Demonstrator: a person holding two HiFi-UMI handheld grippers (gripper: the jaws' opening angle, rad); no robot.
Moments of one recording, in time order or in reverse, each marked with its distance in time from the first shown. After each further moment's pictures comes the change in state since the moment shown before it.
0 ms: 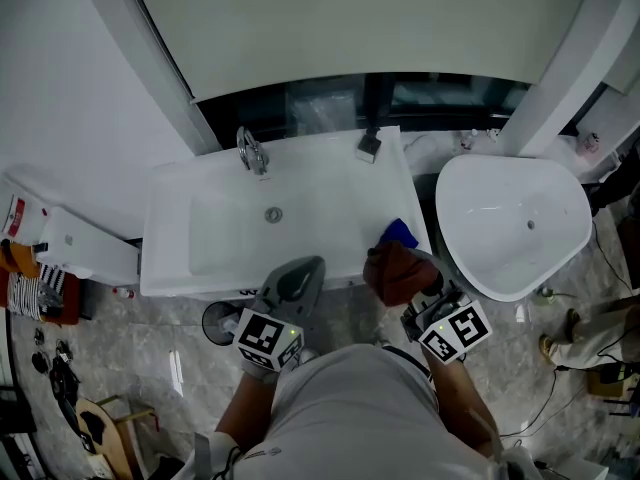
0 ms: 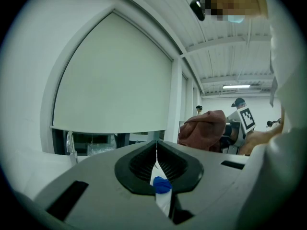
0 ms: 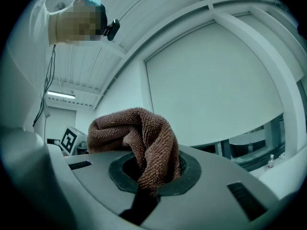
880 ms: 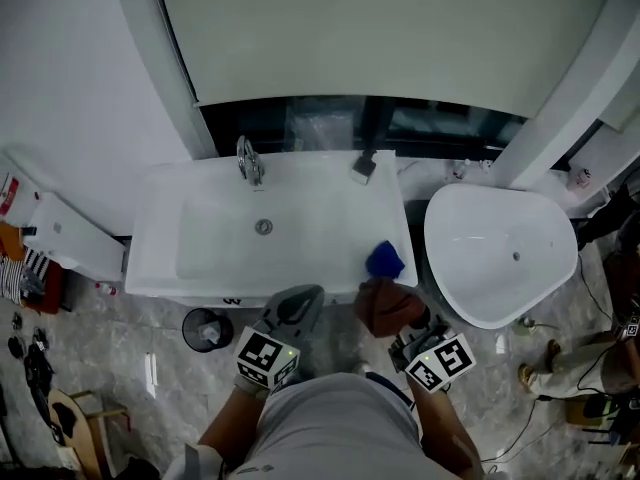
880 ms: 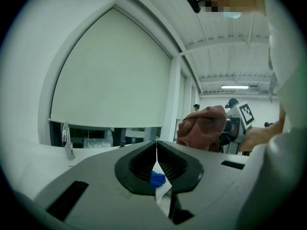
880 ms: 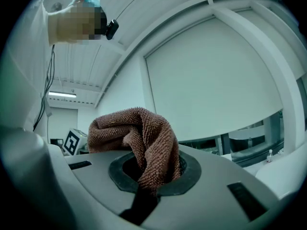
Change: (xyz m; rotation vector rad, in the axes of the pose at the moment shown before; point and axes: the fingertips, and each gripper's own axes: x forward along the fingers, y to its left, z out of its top) left arm 0.003 -0.026 -0.034 -0.023 0.030 -0.028; right arm -0.025 0.003 -0.020 0.012 0.064 0.014
